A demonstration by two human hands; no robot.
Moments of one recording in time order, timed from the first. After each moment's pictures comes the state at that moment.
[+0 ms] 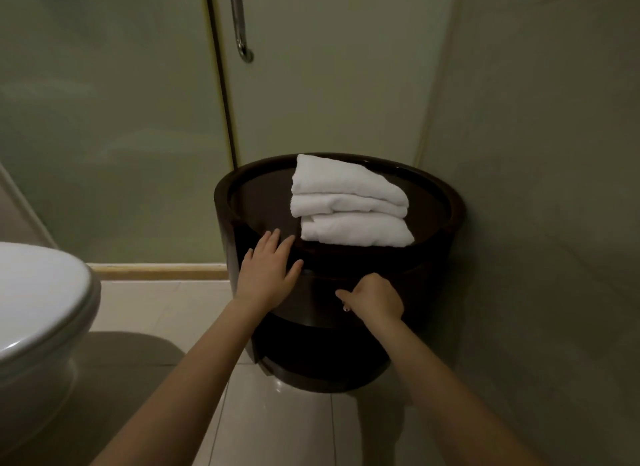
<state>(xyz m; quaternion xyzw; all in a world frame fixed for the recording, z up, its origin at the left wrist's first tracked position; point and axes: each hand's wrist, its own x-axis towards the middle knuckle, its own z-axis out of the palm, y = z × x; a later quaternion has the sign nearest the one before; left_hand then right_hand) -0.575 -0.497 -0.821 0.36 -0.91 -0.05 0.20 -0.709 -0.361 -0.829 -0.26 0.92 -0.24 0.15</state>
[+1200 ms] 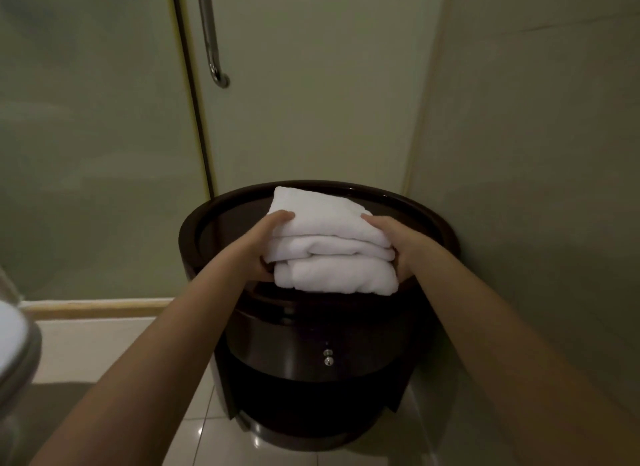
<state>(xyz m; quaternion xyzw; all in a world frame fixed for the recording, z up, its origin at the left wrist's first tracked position) -0.661 -0.553 -0.719 0.42 -0.54 -0.72 0.14 -0.848 -0.403 -0.709 -0.09 0.73 -0.50 0.46</state>
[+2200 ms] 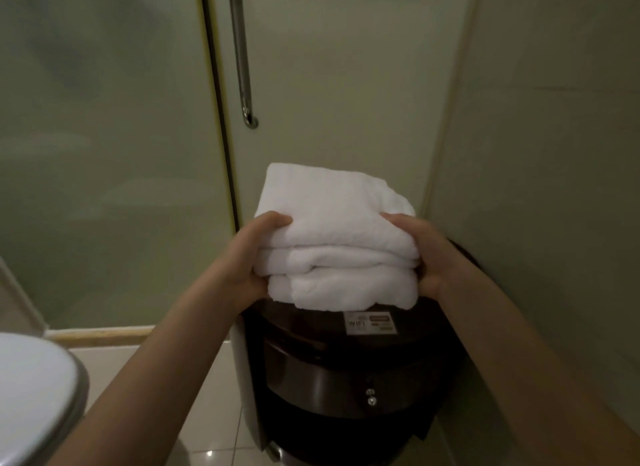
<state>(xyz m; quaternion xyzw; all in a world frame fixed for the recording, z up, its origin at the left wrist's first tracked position) -0.567 -0.540 -0.613 0.27 -0.52 -0.77 0.24 -0.773 -0.408 -0.626 -0.21 0.58 -0.65 0.44</state>
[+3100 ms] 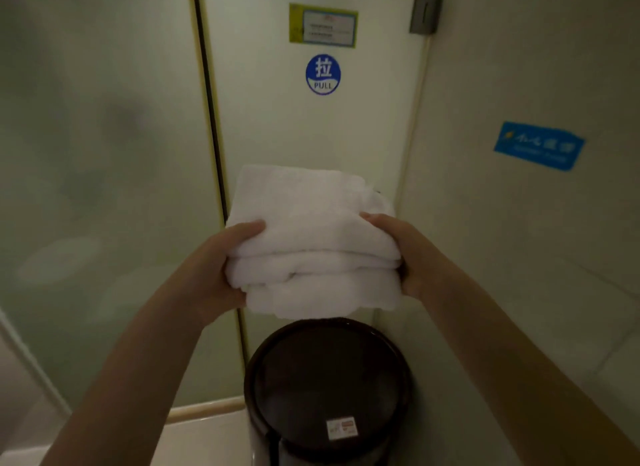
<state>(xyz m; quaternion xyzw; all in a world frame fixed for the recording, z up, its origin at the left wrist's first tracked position) -0.466 -0.518 -0.077 0.18 -0.55 -0.80 0.19 -0.661 -0.362 -0.075 -0.23 0.64 -0.64 0.36</state>
